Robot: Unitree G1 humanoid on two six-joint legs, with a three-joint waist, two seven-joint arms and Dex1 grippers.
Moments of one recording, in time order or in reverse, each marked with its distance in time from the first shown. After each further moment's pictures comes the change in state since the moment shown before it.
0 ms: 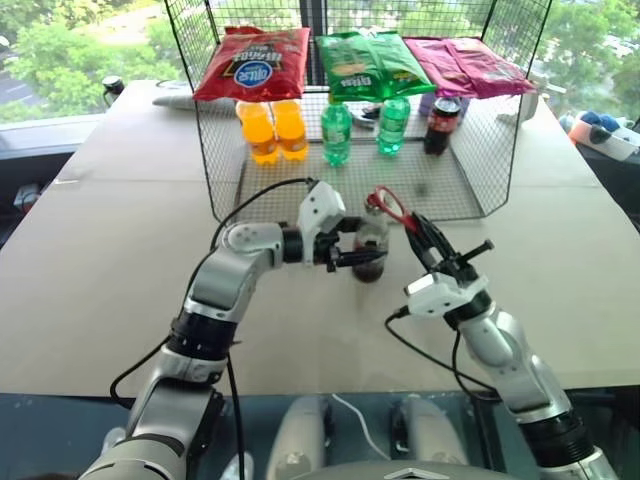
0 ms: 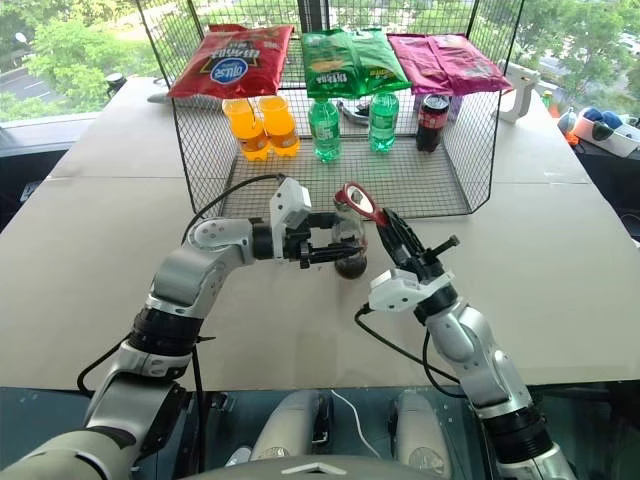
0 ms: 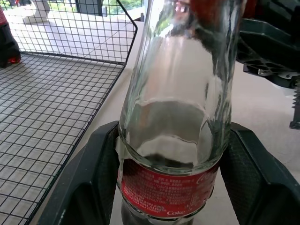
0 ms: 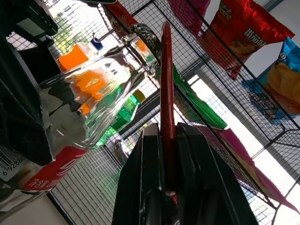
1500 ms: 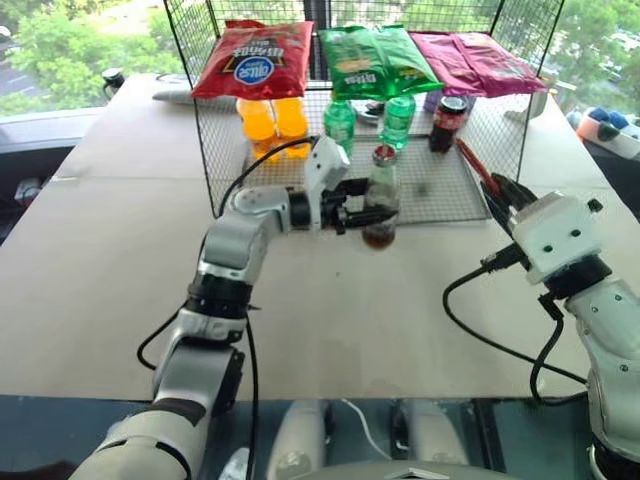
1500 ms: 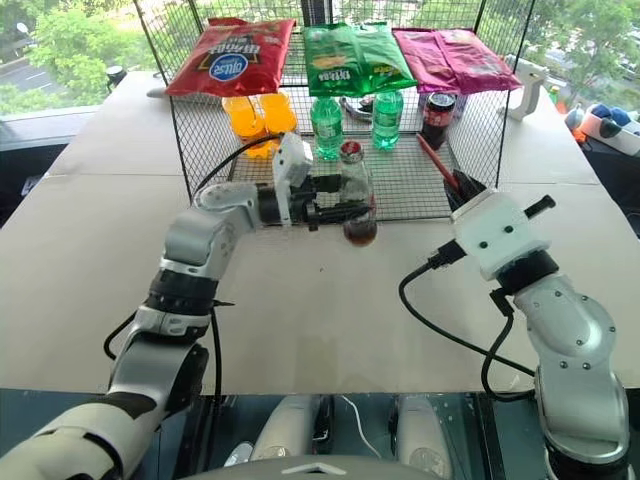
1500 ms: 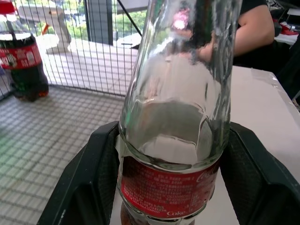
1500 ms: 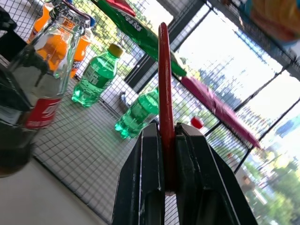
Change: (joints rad) left arm -0.174 -0.069 0.069 0.135 -0.004 0.041 -0.042; right arm 0.004 -0.178 -0.279 -0.659 0.397 0.800 0.513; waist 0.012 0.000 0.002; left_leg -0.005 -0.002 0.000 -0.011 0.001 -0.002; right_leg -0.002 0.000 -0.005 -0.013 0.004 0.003
